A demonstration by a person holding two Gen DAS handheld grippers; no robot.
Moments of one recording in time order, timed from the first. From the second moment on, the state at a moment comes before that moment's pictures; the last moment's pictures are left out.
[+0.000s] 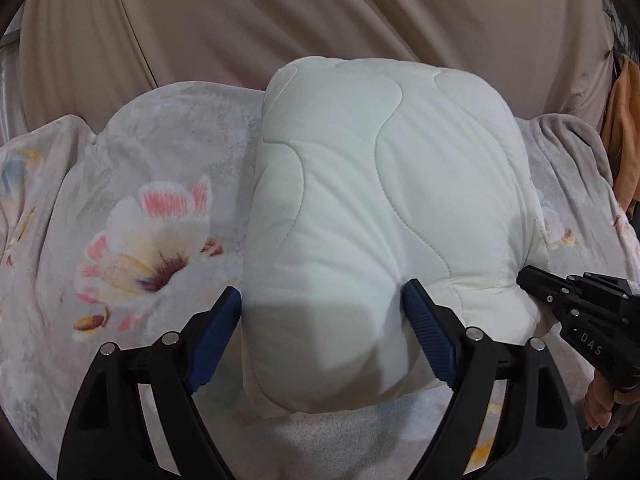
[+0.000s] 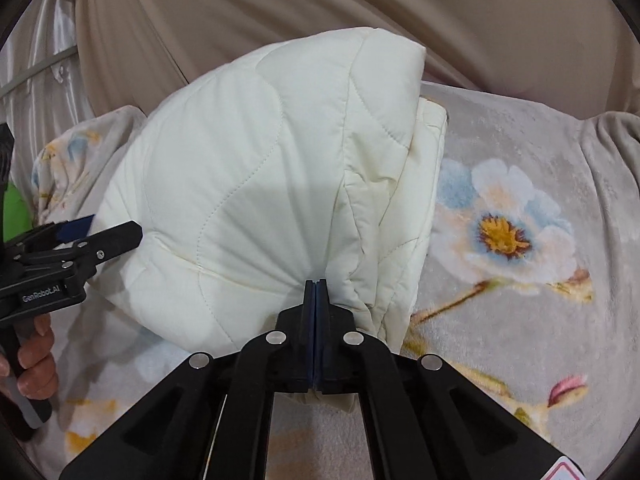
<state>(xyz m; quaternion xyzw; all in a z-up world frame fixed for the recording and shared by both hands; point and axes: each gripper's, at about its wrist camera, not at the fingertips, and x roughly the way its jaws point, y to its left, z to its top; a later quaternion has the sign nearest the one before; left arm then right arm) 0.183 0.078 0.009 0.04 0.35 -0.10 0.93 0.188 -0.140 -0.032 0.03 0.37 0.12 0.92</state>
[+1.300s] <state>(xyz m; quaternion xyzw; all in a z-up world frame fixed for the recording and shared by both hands) 0.082 0.033 -0.025 0.09 0.34 -0.01 0.94 0.078 -0.142 -0.051 0.04 0.38 0.02 0.92</state>
